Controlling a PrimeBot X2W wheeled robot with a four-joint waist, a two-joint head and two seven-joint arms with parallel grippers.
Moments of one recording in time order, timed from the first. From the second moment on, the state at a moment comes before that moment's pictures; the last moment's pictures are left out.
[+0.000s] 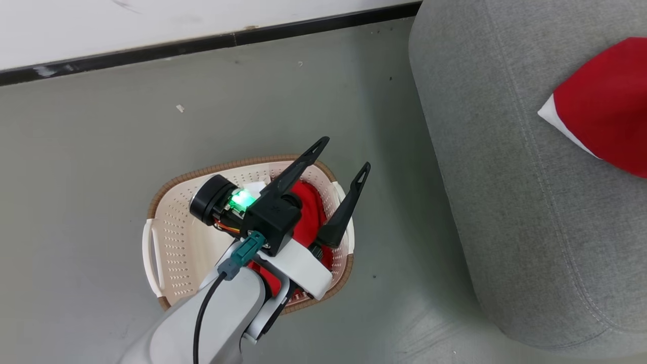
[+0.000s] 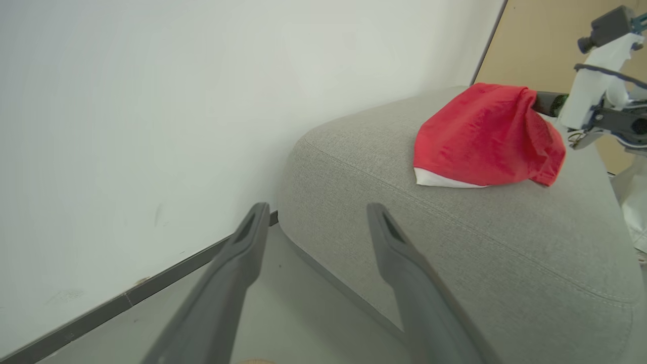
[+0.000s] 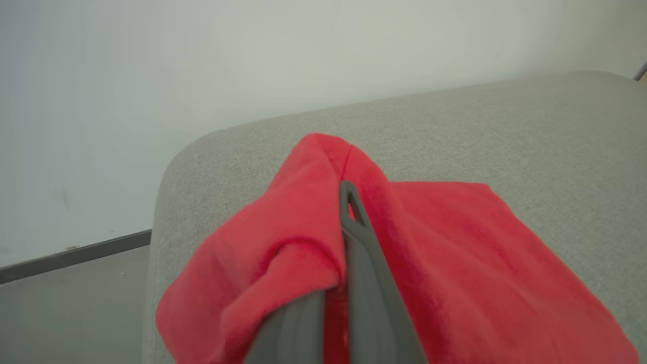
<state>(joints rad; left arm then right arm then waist) -0.60 0.16 -0.79 0.05 -0.45 0.16 -0.15 -0.64 -0.32 -0.29 0.62 0.14 0.13 -0.25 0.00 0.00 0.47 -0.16</state>
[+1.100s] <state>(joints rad) -0.51 0.19 -0.67 0.13 -0.51 0.16 -0.23 -0.27 -0.14 -0.24 0.21 0.03 0.13 -0.25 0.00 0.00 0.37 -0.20</state>
